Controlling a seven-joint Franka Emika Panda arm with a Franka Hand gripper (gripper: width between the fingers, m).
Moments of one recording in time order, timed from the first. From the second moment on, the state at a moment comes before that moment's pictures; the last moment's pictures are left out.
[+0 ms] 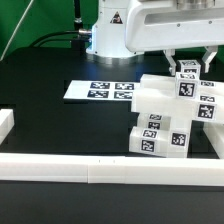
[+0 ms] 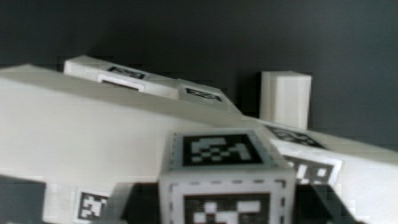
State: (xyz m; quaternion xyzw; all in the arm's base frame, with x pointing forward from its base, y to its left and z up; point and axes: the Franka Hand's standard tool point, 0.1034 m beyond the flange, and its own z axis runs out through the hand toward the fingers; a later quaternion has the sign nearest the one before) arm 0.542 0.093 0.113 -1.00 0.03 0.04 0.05
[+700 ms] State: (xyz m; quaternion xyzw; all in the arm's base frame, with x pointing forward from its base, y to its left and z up) arm 0.542 0.097 0.113 -0.95 0.31 0.04 0.05
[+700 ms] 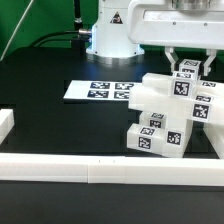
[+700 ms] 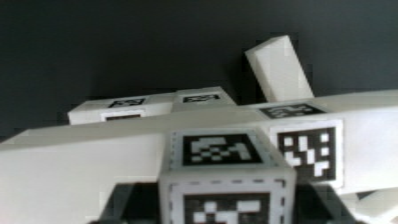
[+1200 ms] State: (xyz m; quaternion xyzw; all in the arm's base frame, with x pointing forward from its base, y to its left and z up) arm 0.541 0.108 0.113 -0.88 0.47 0.04 0.05
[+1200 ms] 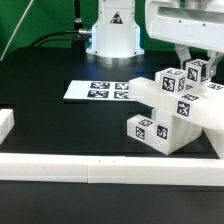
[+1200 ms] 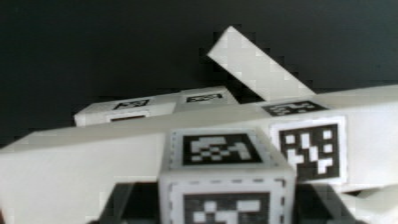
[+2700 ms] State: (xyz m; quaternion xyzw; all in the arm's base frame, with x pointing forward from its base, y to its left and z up) arm 0.544 0.112 0.116 -1.00 0.06 0.05 0.03
